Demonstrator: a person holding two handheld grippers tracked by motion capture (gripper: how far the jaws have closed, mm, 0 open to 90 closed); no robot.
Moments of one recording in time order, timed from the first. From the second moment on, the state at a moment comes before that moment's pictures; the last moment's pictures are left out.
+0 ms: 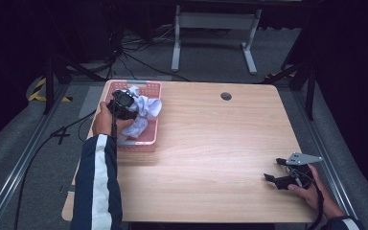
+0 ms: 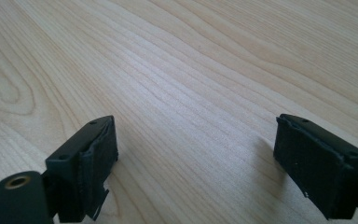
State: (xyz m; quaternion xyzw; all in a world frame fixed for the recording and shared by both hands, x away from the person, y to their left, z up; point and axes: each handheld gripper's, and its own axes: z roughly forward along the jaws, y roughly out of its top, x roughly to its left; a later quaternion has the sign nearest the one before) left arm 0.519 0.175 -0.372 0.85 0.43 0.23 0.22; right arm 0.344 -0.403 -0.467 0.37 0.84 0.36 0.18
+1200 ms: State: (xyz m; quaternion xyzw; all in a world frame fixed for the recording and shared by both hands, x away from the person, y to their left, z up) left arm 0.468 0.111 -0.243 0.84 0.30 0.27 0.36; right arm 0.344 -0.403 -0.467 0.37 0.84 0.36 0.18
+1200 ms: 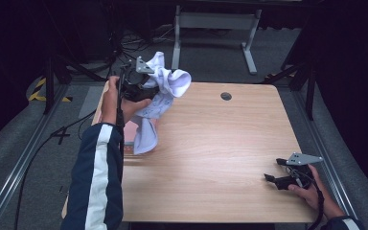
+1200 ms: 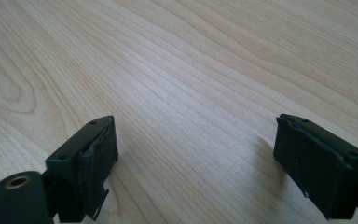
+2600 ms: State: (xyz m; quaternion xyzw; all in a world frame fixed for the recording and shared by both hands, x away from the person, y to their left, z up) left arm 0.433 -0.067 -0.354 0.92 0.14 0.07 0.35; right arm 0.343 -0.404 -0.467 0.37 0.84 0.36 0.18
